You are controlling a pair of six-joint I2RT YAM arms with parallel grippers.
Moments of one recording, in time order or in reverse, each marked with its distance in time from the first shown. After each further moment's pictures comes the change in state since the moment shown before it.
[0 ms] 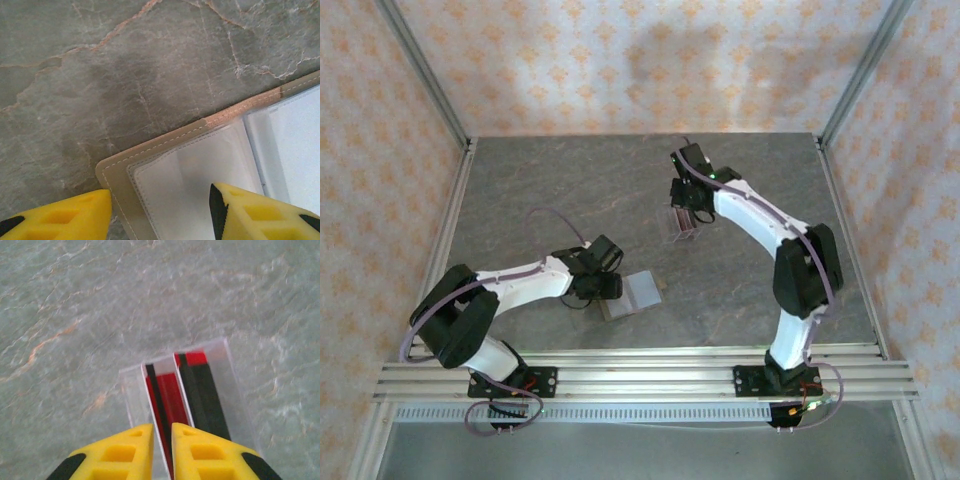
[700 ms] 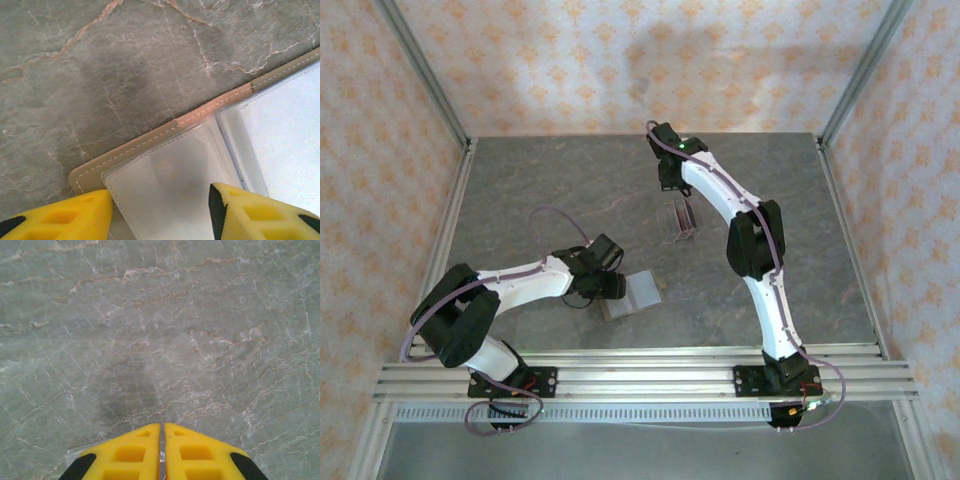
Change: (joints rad) left arm 0.000 0.006 0.001 0.032 0.044 0.045; right arm -0.001 0.468 0.633 -0.349 0.204 -0.172
